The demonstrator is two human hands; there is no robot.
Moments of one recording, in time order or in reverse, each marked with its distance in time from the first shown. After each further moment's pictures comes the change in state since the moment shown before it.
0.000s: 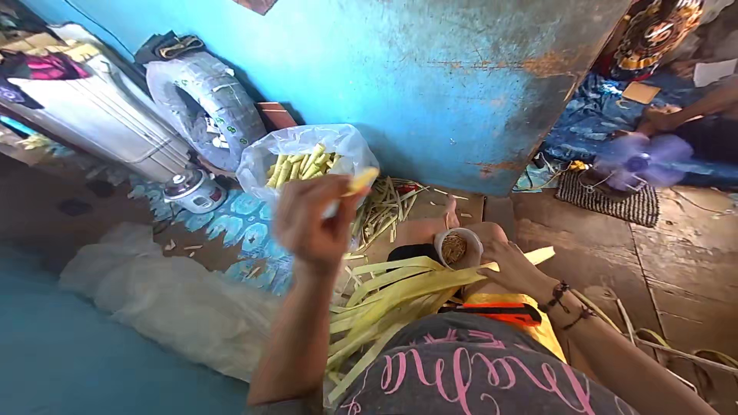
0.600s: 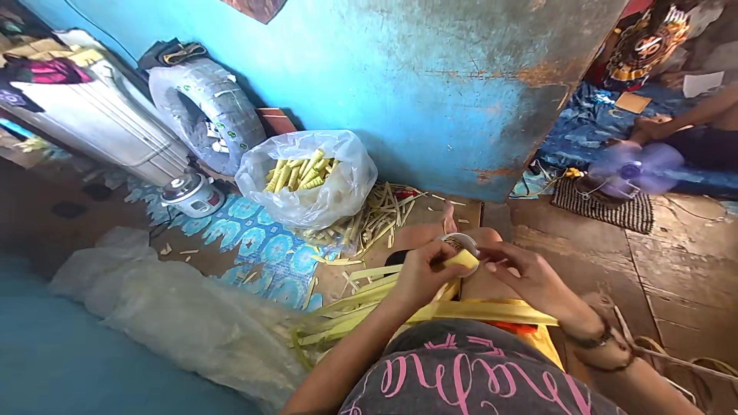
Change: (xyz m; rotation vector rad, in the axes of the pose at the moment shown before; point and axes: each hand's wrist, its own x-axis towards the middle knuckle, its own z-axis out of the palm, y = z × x) left_hand -0.091 0.077 0.085 -0.799 -0.782 -0.864; right_hand -0.063 -0.060 -0.044 0.585 0.424 -0.302
